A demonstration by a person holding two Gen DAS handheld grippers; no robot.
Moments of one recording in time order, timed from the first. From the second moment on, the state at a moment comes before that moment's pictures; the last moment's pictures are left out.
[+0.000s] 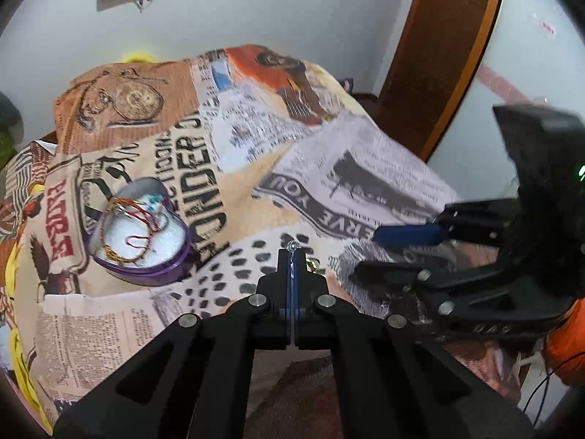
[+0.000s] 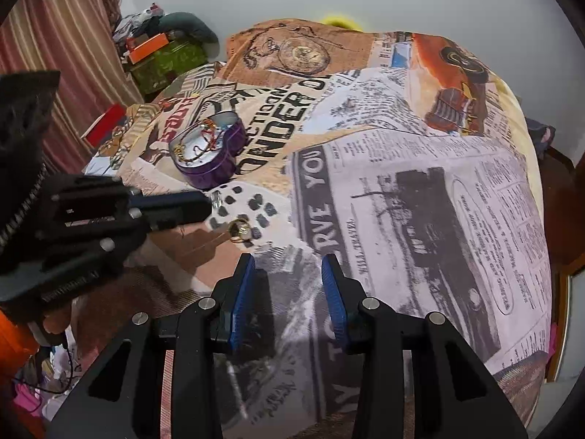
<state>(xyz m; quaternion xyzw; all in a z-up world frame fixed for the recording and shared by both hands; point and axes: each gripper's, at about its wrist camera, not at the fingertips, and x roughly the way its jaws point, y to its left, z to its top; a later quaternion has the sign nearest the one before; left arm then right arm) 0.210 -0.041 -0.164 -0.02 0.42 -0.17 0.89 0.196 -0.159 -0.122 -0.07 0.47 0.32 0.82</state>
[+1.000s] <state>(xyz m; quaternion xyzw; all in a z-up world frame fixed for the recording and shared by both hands) 0.191 0.017 -0.141 -0.04 0.38 -0.12 0.92 0.202 -0.107 -0.099 -0.11 0.43 0.34 0.83</state>
